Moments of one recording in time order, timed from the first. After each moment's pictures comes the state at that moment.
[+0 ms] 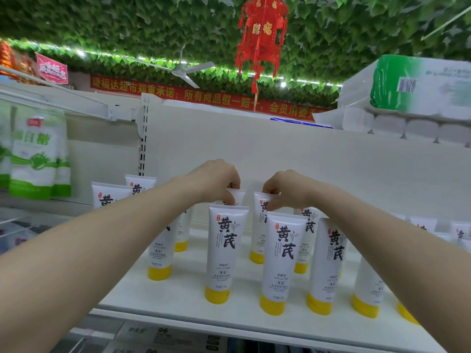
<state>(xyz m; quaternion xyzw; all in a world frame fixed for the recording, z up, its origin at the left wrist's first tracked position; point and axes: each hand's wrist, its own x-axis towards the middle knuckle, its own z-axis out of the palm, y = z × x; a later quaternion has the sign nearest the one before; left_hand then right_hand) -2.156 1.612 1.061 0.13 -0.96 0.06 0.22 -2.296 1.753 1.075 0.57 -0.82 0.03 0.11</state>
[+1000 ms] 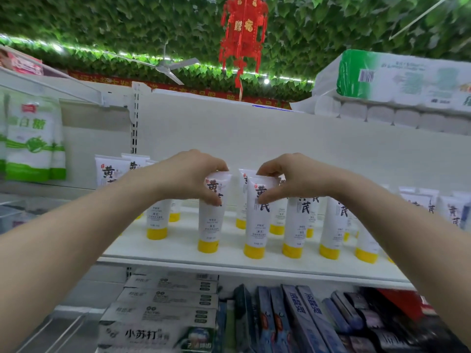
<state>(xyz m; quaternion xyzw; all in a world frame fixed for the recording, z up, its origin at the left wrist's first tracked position) -2.065 1.683 1.038 0.11 -0.97 0.05 0.23 -2.218 1.857 1.063 0.59 -0.80 0.10 0.11</state>
